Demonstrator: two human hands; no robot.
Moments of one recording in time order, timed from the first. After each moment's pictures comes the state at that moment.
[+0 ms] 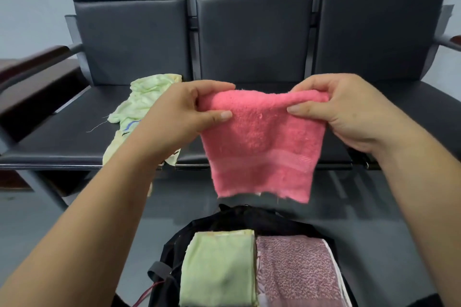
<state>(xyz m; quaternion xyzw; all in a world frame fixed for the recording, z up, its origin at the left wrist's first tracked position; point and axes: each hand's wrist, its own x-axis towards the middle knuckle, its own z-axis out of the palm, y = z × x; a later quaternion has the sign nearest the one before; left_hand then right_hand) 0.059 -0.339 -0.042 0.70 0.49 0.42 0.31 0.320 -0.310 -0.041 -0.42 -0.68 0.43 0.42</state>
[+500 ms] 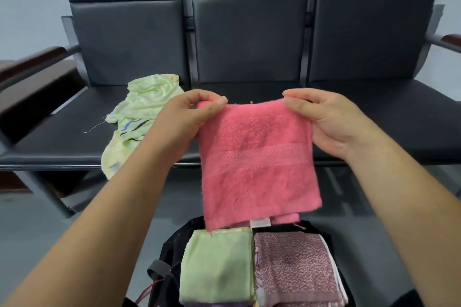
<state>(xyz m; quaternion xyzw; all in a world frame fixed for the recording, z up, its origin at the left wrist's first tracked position) 0.062 -0.318 -0.072 0.55 0.49 0.51 0.44 0.313 -0.303 -0.067 -0.39 -0.46 0.61 0.51</state>
